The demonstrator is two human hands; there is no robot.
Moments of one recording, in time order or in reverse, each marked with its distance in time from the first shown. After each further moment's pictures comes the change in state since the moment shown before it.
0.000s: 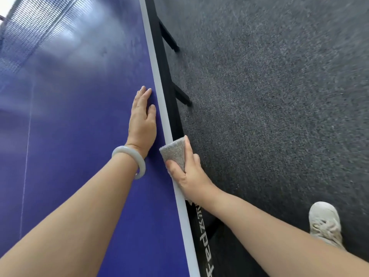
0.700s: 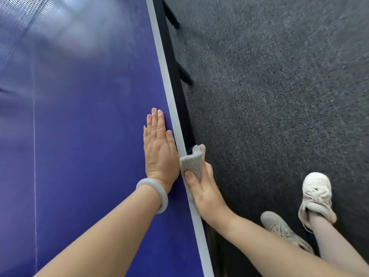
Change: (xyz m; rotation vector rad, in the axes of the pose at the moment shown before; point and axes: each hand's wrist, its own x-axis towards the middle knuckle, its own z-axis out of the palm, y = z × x) left_hand -0.165 0.008 0.013 0.289 -0.038 -0.041; right_hand -0.120 0.049 0.032 0.157 0.082 -0.084
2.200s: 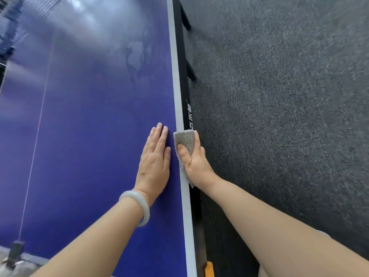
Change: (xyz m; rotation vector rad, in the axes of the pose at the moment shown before) left_hand -0.175 -0.027 -0.011 -0.056 -0.036 0.089; right_hand -0.068 0.035 -0.001 -0.150 -0.049 0.136
